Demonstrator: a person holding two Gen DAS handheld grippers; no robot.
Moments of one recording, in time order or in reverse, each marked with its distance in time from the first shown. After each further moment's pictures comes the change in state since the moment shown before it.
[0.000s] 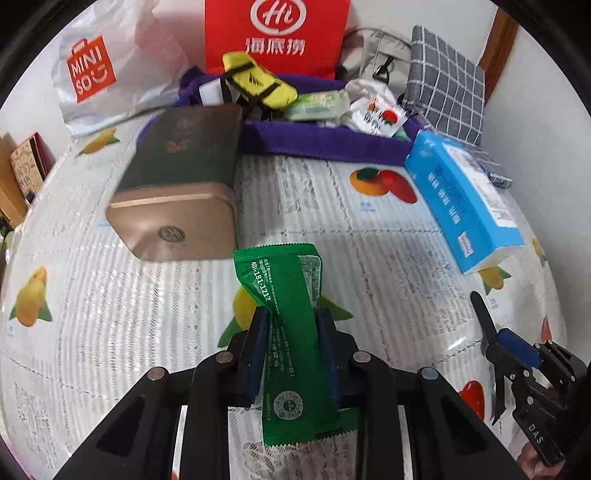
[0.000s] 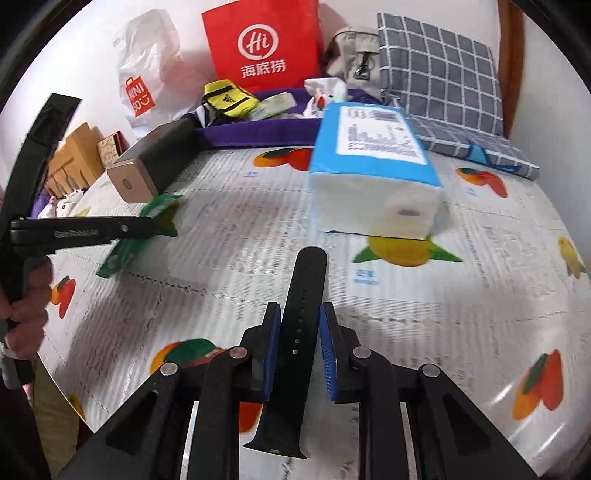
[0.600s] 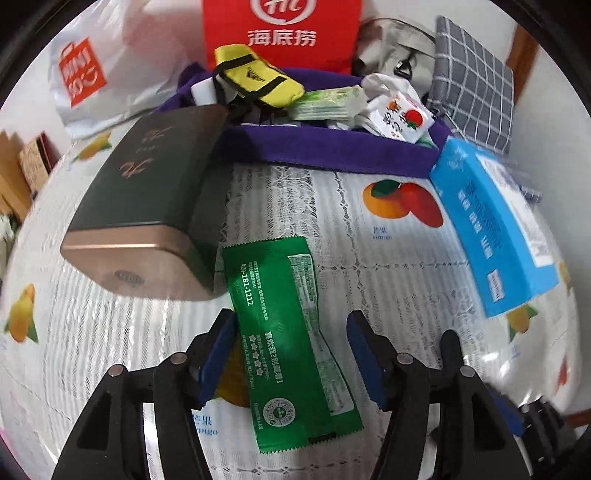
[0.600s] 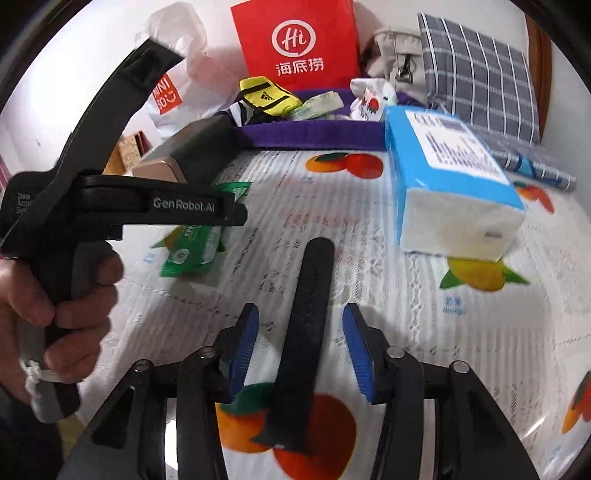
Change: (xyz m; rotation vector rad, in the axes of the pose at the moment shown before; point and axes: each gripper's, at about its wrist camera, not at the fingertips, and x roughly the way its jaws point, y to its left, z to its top) left arm 0.043 -0.022 0.028 -0.024 0.019 0.106; right arm 0.031 0.050 0.009 -0.062 -0.025 0.029
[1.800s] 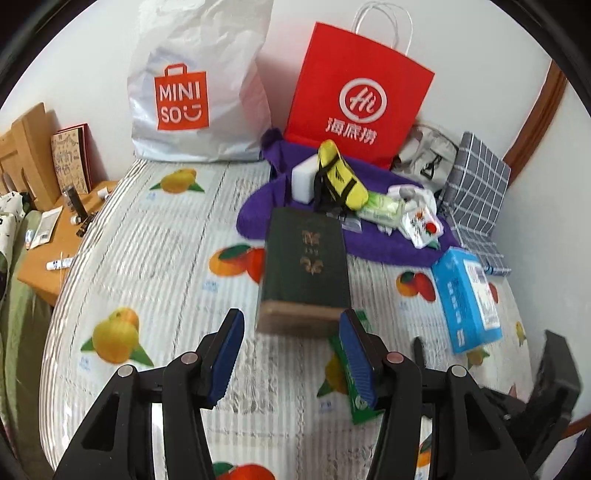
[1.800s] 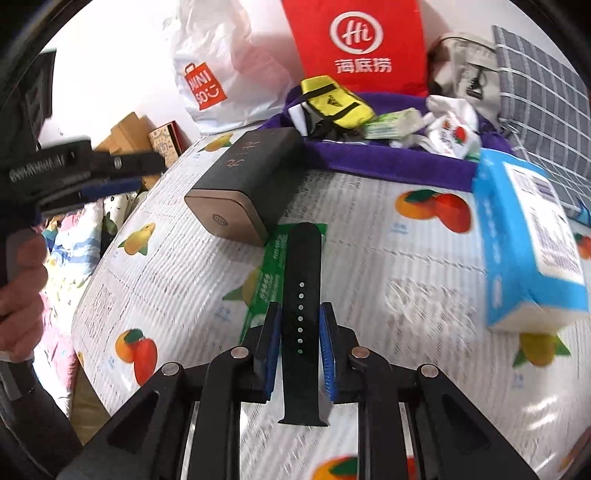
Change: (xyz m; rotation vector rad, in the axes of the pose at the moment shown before) left arm -0.101 0.124 0.023 -0.163 -0.121 -0.108; right arm -0.002 0.041 0.066 0.023 0.086 0.198
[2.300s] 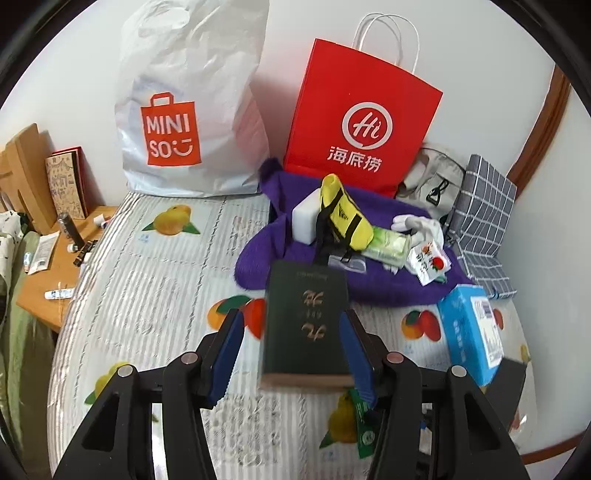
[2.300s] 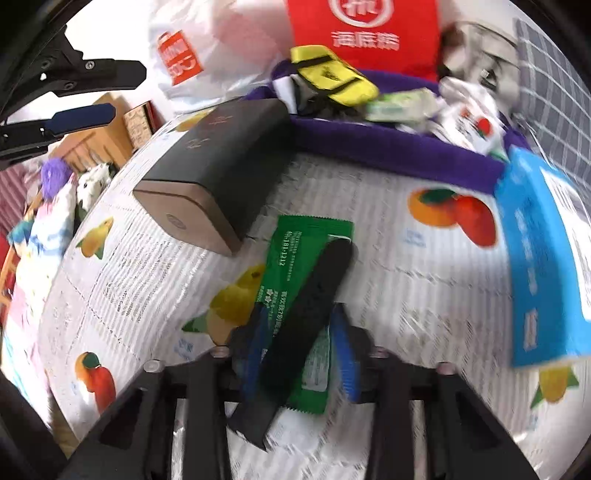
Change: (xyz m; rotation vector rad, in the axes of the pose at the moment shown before) left arm 0.011 -0.001 0.044 0.014 -0.061 0.013; right arm 0.068 0.015 0.029 -0.044 0.075 -0.078
